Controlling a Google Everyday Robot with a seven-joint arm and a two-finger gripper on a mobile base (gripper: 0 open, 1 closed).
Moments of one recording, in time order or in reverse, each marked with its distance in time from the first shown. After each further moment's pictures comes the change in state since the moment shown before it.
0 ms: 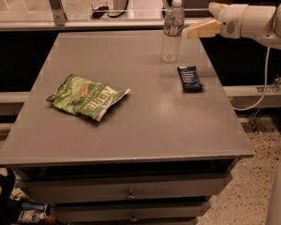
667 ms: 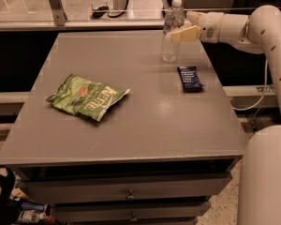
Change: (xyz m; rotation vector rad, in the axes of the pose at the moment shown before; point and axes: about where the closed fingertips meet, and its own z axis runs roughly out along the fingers) arm 0.017 0.016 0.063 -0.137 -0.057 0.072
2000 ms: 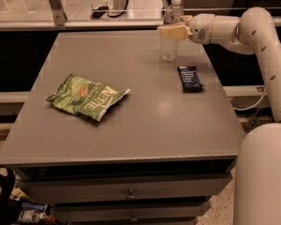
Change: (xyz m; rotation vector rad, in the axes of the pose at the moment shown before) arm 0.001 0.017 0.025 -0.064 -0.022 0.007
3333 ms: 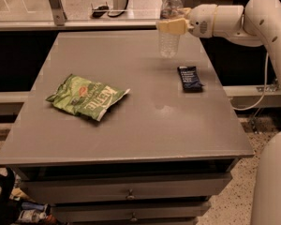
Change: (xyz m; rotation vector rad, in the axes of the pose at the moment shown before) arm -0.032 0.039 -0.006 -0.020 0.037 -0.045
